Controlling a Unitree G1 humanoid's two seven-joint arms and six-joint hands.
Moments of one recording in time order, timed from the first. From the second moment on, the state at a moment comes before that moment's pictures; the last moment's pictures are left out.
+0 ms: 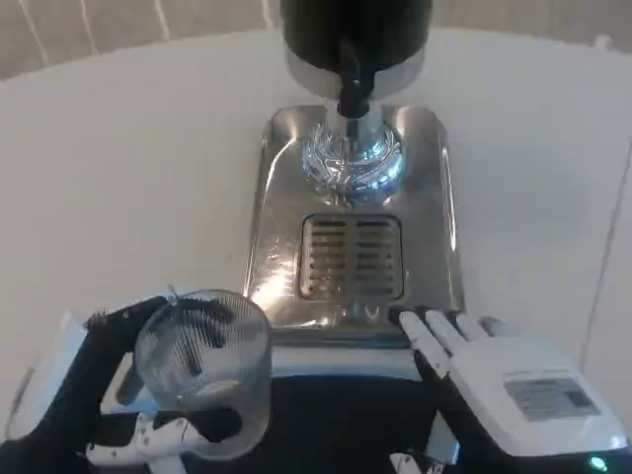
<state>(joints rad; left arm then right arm) -0.07 0.45 0.10 0.39 0.24 -1.01 0.06 0.23 -0.08 0.30 -0.87 -1.41 0.11 0.64</state>
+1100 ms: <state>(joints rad) -0.31 0.36 0.09 0.55 0.33 -0.93 0.11 0.26 -0.05 0.25 -0.89 -1.41 0.08 0.65</state>
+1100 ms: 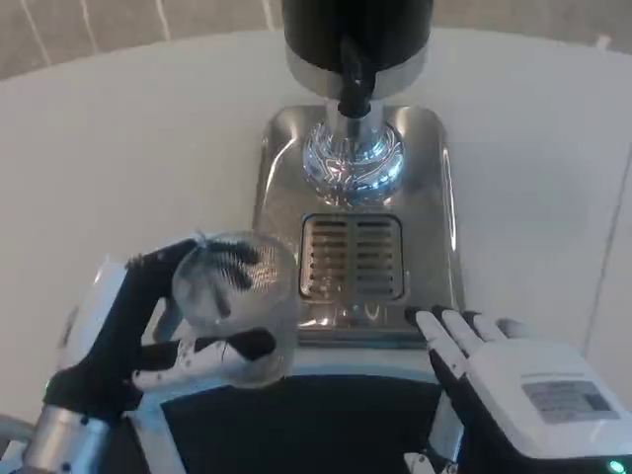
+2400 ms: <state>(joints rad) -0.78 0.27 -0.14 1.09 0.47 -0.89 0.40 0.26 -0.01 0.23 -0.92 -1.43 0.07 0.77</state>
